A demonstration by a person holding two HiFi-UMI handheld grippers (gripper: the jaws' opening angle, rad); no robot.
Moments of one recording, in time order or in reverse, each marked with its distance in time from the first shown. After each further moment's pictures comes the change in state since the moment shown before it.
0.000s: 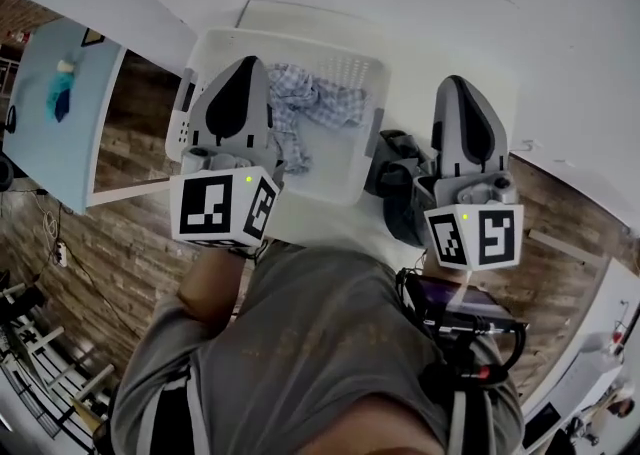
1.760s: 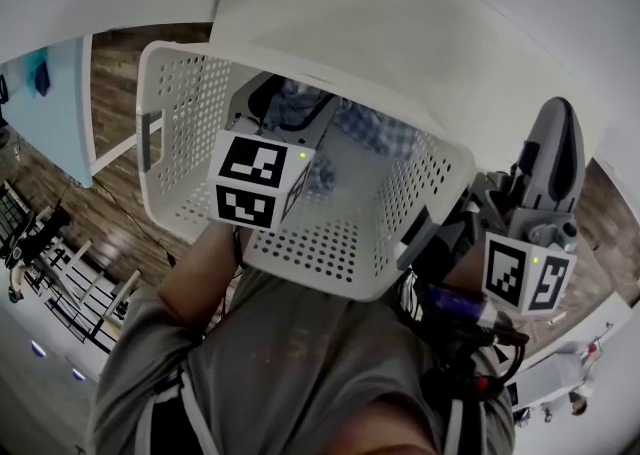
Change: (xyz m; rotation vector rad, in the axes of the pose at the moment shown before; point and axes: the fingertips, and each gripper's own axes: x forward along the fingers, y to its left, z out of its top) left arm 0.087 0.029 -0.271 -0.050 0.906 -0.172; right arm 0.106 -0.107 -0.153 0.122 0.253 -0.183
